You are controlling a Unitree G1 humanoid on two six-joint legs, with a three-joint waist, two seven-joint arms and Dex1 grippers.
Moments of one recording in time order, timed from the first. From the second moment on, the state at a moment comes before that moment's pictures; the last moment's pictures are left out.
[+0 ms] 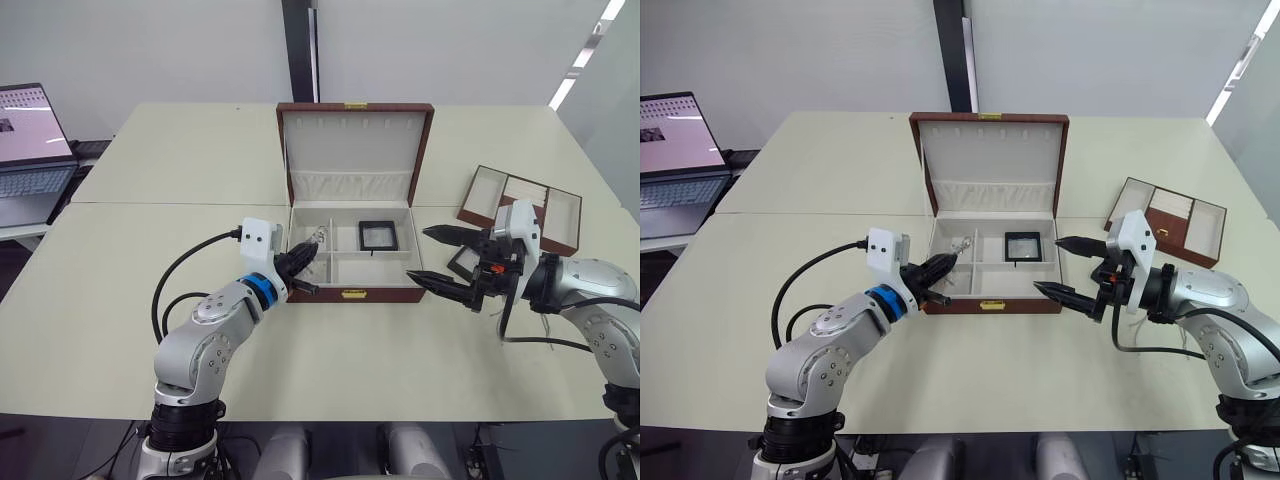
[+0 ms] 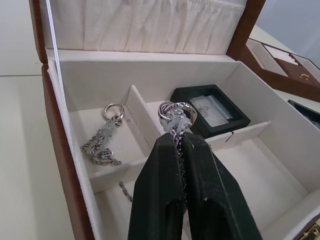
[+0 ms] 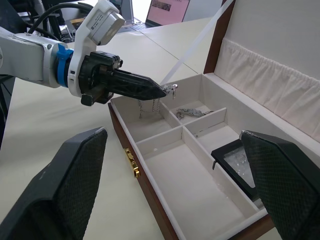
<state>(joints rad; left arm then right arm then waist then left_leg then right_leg) -0.27 0.23 0.05 -0.39 -0.50 0.81 -0.28 -0.29 -0.74 -0.10 -0.41 0.65 0.60 0.90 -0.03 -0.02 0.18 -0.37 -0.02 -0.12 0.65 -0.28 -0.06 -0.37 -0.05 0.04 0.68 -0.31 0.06</state>
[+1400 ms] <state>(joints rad) -0.01 0.90 0.44 -0.03 -0.56 0.63 -0.82 -0.04 -0.88 -0.39 0.01 0.54 0.42 1.02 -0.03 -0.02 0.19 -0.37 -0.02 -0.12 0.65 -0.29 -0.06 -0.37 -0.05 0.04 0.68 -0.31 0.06</state>
